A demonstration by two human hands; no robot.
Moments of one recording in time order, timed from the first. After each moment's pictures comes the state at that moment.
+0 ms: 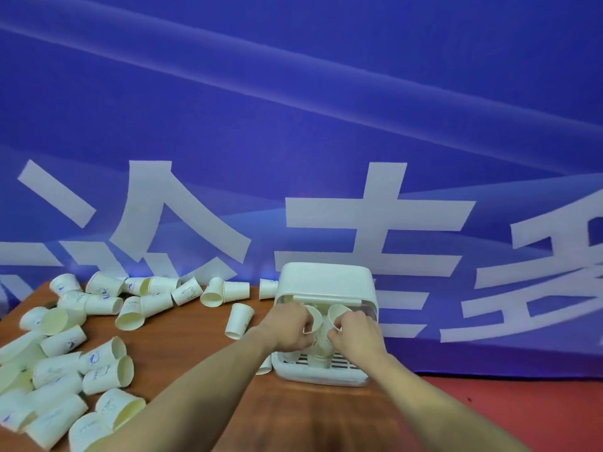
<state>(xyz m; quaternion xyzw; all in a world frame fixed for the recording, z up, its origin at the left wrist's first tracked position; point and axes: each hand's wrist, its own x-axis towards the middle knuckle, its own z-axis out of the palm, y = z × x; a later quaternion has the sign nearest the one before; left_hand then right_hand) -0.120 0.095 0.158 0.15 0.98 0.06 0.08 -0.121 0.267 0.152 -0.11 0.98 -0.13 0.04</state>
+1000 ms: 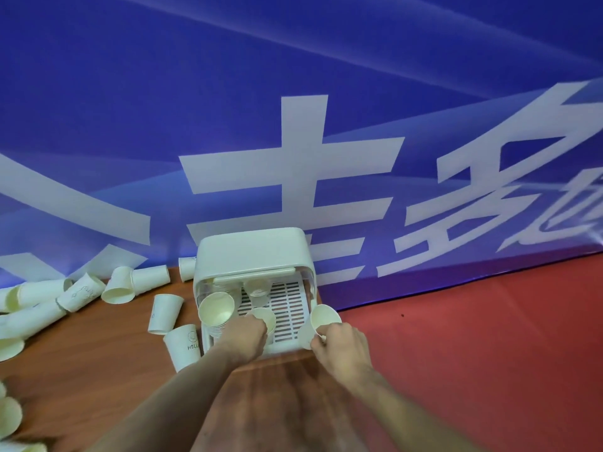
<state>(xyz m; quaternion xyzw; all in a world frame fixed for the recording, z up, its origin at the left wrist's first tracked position) -0.155 0.140 0.029 0.17 0.97 -0.03 0.17 -0.097 0.347 0.080 0.02 0.98 -0.15 0.09</state>
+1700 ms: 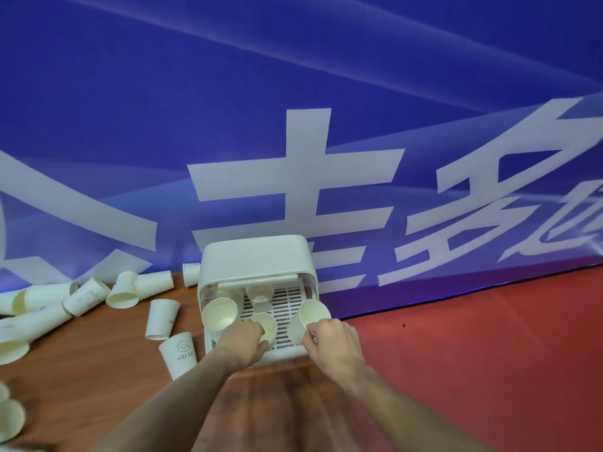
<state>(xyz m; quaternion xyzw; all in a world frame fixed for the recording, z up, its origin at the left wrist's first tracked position) -0.155 0.133 0.034 0.14 0.97 -0.01 0.18 -0.107 0.333 0.097 -0.04 0.99 -0.14 0.06</state>
